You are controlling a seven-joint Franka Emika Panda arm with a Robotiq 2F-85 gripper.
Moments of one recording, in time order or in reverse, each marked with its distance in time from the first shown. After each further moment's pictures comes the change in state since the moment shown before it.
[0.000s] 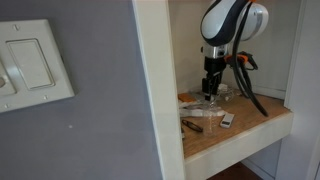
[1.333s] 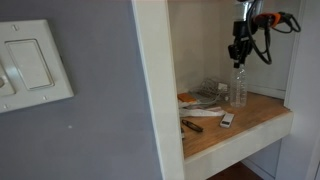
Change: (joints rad) arm -0.117 -0.185 -0.105 0.067 -0.037 -0.224 0.138
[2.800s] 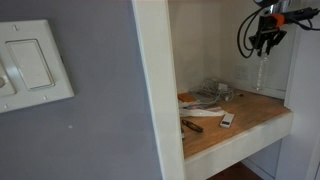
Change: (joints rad) arm -0.108 0.182 -0.143 0.223 -0.056 0.093 0.480
